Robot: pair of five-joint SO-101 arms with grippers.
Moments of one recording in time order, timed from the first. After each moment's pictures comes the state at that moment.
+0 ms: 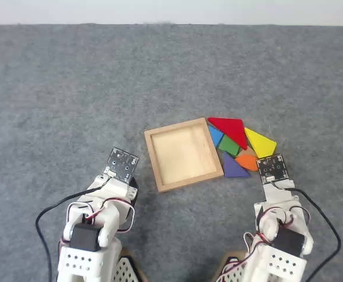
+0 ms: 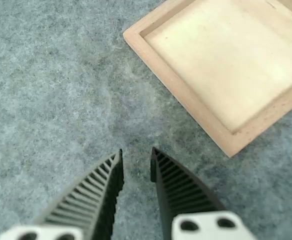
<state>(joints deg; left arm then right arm) 3.3 -102.5 96.9 69.4 -7.6 17.7 -102.9 95.6 74.7 33.0</state>
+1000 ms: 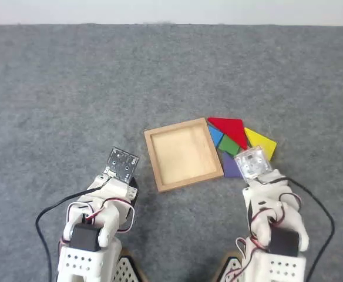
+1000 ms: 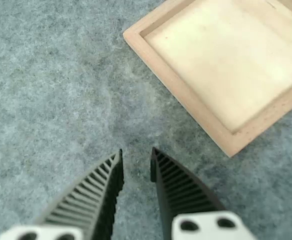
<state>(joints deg) 3.3 -102.5 96.9 69.4 -7.6 3.6 -102.9 86.5 65.4 32.9</state>
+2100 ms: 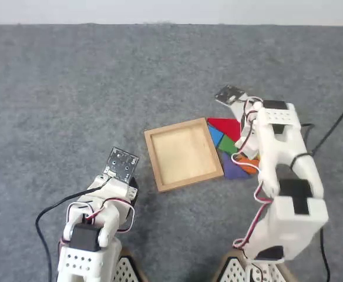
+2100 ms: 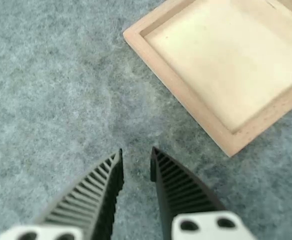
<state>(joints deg) 3.3 -102.5 96.9 69.4 -7.6 -0.7 15.1 15.1 65.2 46.3</state>
